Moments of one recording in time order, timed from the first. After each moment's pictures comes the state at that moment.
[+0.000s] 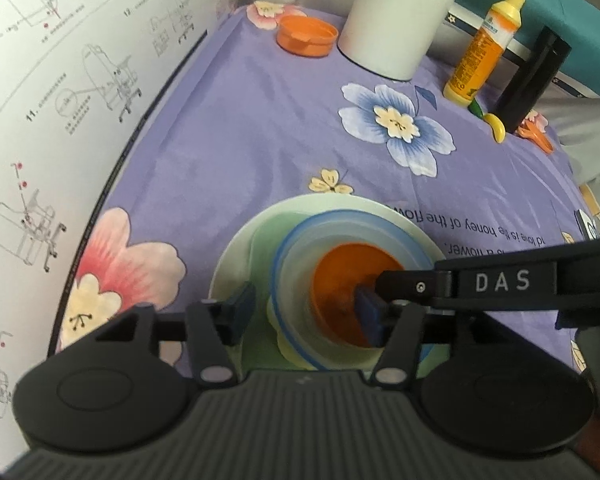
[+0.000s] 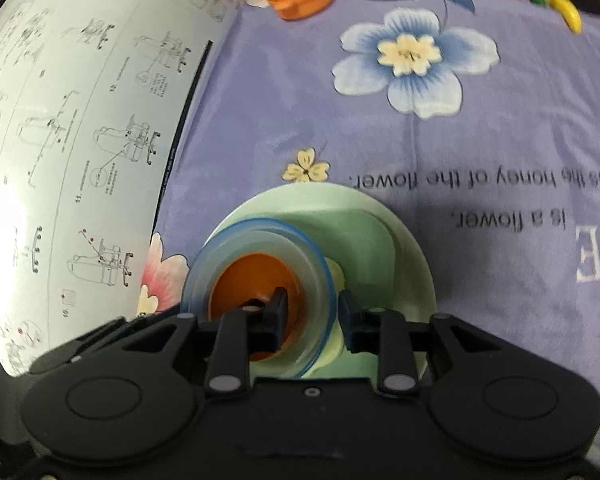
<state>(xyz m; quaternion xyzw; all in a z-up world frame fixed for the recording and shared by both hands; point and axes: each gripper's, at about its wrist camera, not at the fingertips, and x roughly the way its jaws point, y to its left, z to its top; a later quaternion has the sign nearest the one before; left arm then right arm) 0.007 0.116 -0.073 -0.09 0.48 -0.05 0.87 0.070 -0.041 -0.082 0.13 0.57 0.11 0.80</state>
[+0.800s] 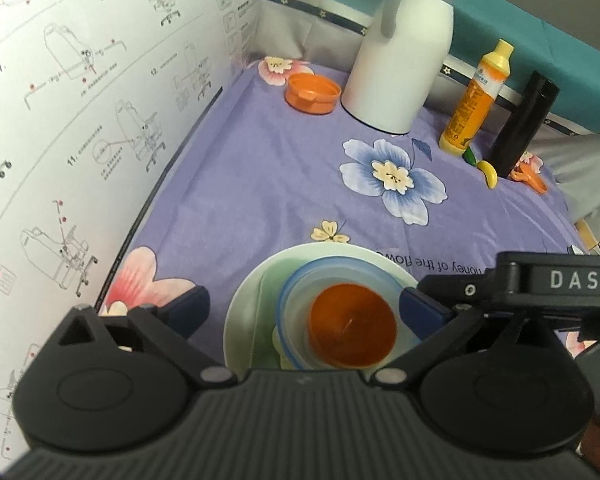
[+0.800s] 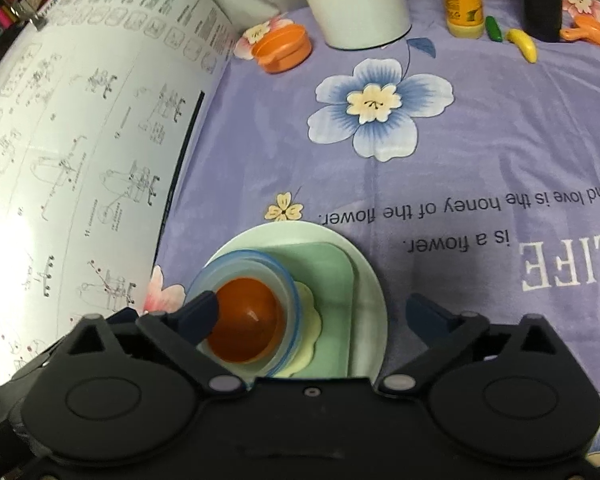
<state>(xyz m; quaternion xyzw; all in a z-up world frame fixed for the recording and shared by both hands) -0.016 0.119 -0.035 -0.09 0.42 -0.03 0.90 0.046 -0.079 -0.048 0.16 0.52 0.09 0.83</state>
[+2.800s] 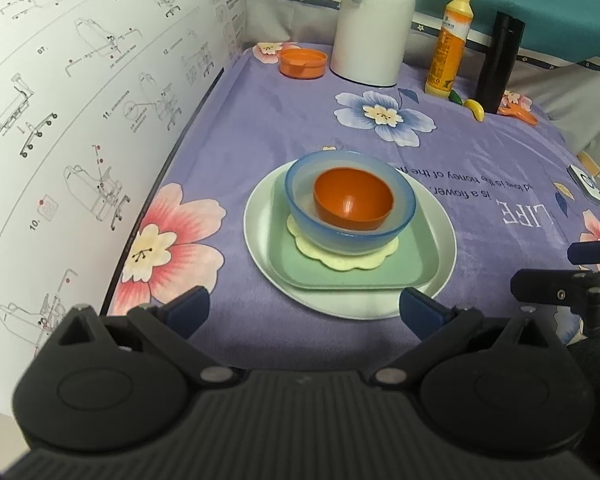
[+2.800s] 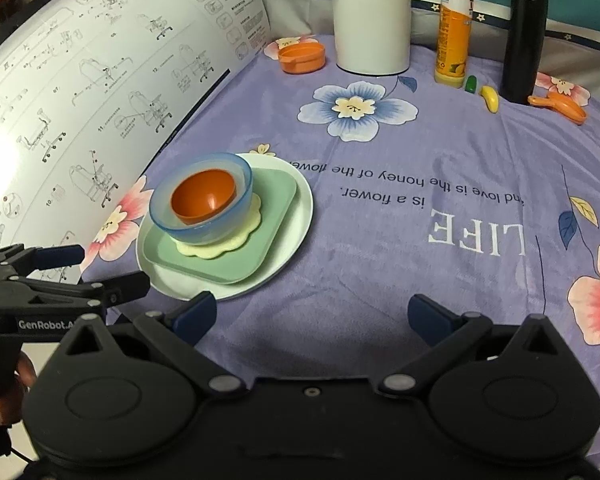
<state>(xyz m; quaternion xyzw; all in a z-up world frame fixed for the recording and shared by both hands) -0.109 0.107 -0.061 -0.01 0.42 -0.03 0.91 -0.078 -0.104 -0.051 0.00 0.45 0.11 0.88</state>
